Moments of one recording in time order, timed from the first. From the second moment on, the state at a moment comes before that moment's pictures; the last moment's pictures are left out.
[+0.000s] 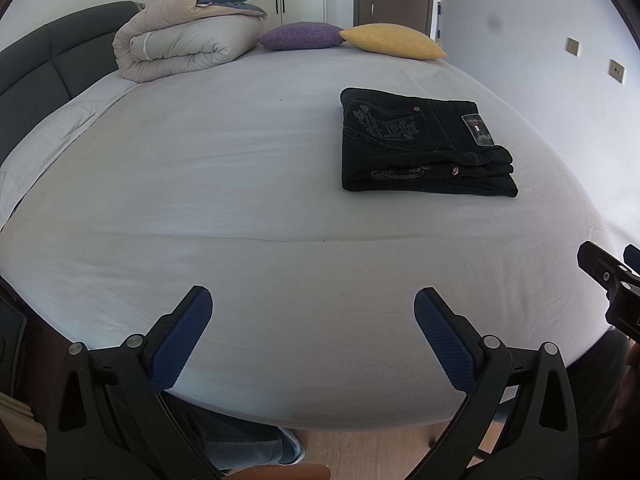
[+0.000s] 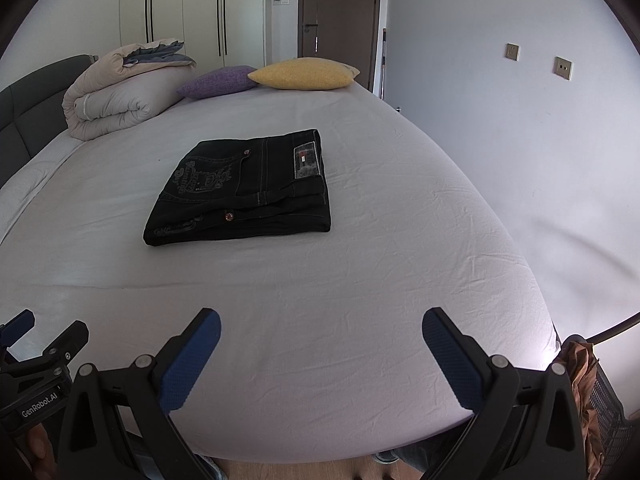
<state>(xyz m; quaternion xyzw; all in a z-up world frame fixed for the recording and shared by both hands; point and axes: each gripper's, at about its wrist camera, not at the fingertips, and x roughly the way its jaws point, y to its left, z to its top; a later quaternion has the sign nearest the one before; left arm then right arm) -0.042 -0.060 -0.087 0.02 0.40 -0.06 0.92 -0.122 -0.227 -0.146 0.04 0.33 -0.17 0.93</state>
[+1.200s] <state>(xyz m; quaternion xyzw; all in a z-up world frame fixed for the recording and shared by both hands) -0.041 -0.060 -0.087 0.02 0.40 -0.06 0.92 -0.123 -0.224 -0.146 0.04 0.33 -0.17 0.93</state>
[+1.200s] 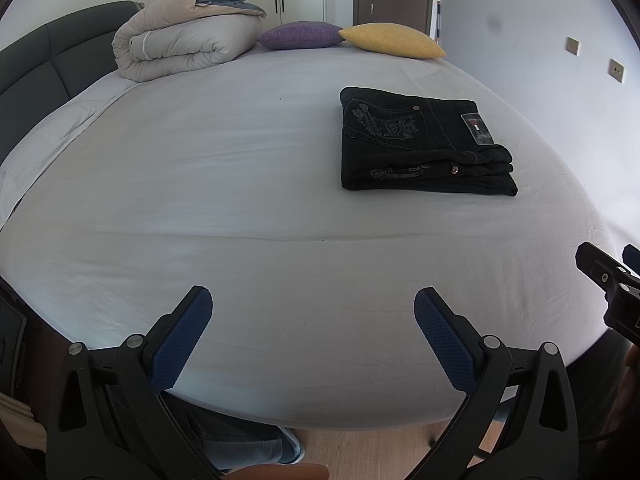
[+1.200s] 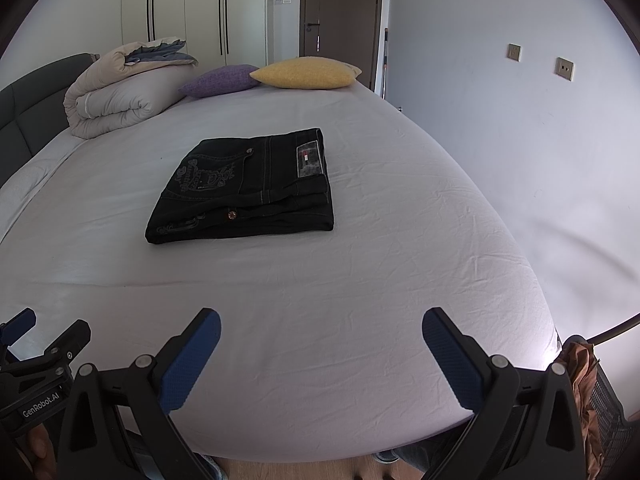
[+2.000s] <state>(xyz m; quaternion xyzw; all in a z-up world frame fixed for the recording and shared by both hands) -0.042 -0.060 -0.089 0.02 0.40 -0.06 0.91 -0.124 -0.221 -0.148 0.04 0.33 -0.17 0.93</state>
